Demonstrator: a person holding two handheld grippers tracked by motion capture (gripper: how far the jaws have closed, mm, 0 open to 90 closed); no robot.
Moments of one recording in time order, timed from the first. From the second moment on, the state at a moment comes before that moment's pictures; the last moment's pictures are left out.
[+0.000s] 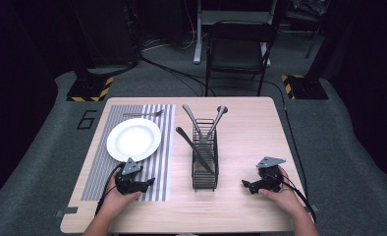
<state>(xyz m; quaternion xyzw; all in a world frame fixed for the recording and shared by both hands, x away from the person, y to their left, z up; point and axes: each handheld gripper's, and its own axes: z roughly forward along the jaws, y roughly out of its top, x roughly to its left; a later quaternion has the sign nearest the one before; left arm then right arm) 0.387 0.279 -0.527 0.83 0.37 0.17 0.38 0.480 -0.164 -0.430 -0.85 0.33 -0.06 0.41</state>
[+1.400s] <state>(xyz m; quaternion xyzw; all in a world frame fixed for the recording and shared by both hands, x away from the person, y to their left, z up) 0.375 0.271 -0.503 0.80 0.41 0.12 0.42 0.480 -0.164 -0.430 -0.85 0.33 -0.06 0.41</state>
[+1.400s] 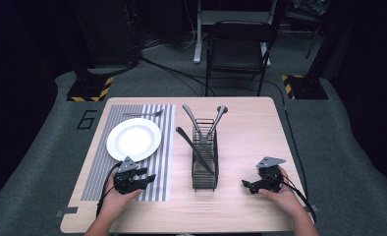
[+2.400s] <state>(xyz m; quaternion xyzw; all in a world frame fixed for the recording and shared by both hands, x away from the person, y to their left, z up) 0.391 0.234 -0.452 0.80 0.41 0.11 0.42 0.480 -0.164 -0.430 -0.85 0.33 -0.06 0.41</state>
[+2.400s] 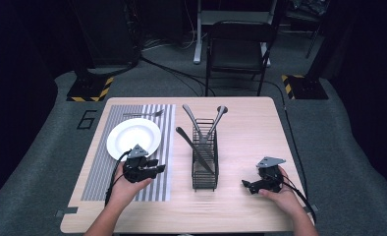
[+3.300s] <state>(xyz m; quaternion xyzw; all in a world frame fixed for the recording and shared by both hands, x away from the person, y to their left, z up) 0.406 0.200 -0.381 0.80 0.39 0.10 0.45 0.480 -0.164 -0.430 -0.85 0.33 -0.06 0.41</state>
